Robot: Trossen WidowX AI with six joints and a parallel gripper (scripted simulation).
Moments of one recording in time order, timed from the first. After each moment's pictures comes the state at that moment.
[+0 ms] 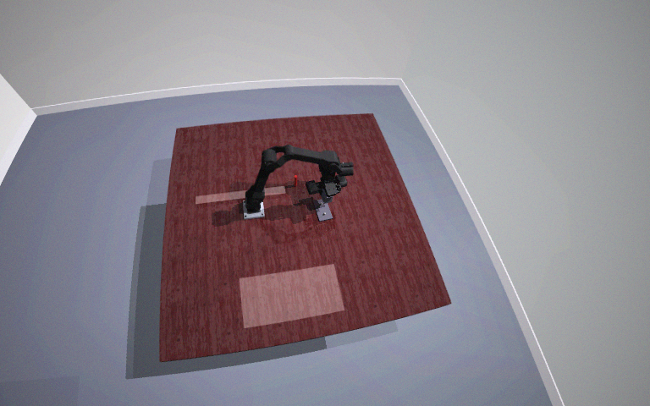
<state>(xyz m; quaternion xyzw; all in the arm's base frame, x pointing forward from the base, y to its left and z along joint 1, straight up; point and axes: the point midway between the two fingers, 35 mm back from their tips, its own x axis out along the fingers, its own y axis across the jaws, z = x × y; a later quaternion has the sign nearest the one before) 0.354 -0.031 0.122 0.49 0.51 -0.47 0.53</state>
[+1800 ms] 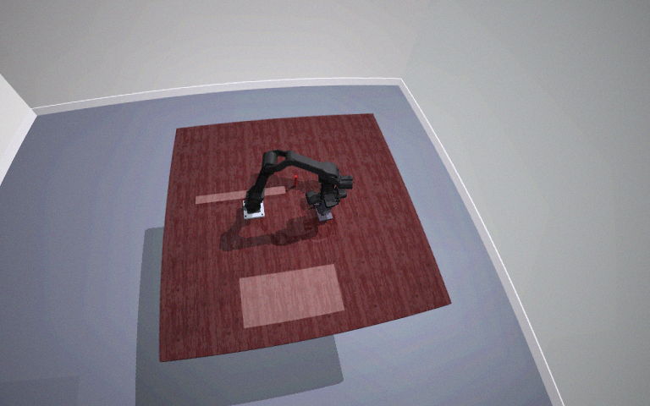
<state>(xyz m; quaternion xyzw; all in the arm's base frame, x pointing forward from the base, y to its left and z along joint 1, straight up) 0.347 -0.071 0.092 0.50 0.50 -0.48 0.52</state>
